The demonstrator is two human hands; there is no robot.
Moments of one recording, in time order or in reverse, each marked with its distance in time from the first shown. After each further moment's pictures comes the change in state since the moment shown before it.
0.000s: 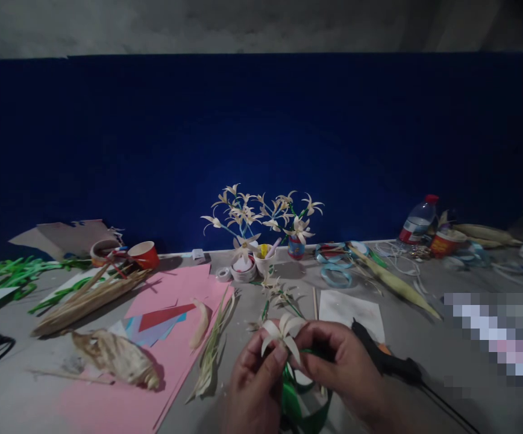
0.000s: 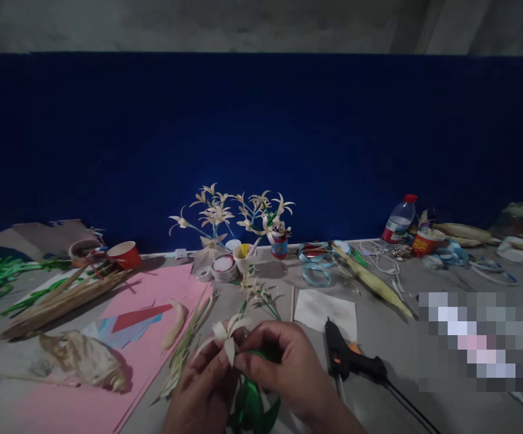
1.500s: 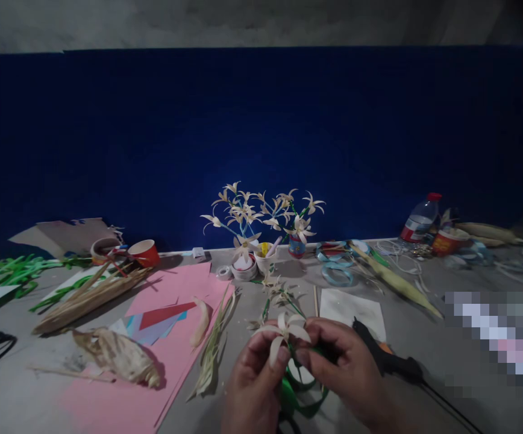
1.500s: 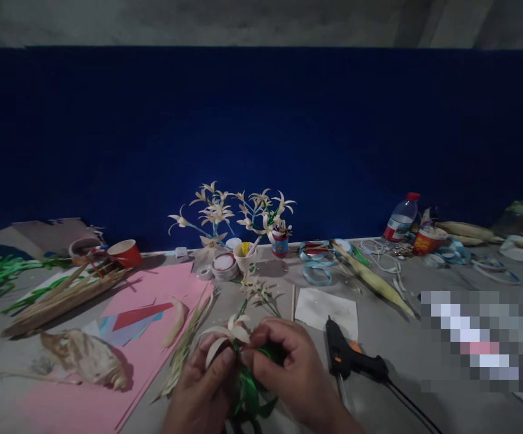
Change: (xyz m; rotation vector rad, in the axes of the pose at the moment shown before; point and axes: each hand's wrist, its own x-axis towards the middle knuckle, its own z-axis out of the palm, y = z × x) left_hand 0.000 0.000 0.001 0.122 0.010 0.049; right_hand -0.001 0.006 -0.005 -0.344 0.089 -0.238
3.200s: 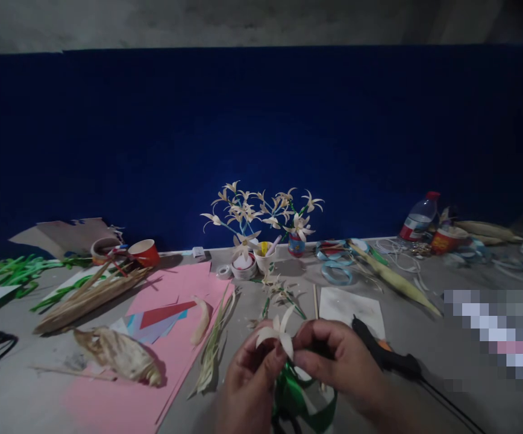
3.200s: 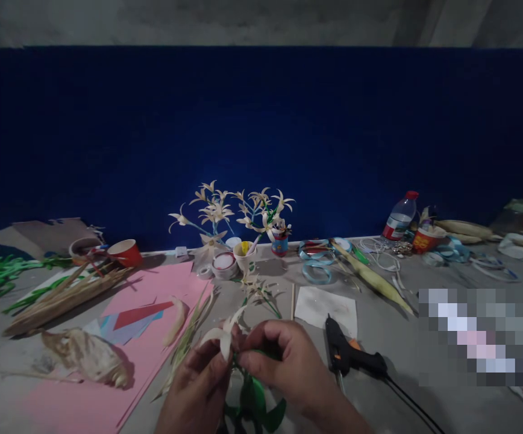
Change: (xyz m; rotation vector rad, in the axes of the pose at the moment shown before) left_hand -0.001 0.004 -0.006 -0.008 0.122 -0.011; right_hand 0.002 -0.007 0.000 0.233 -0.131 0.320
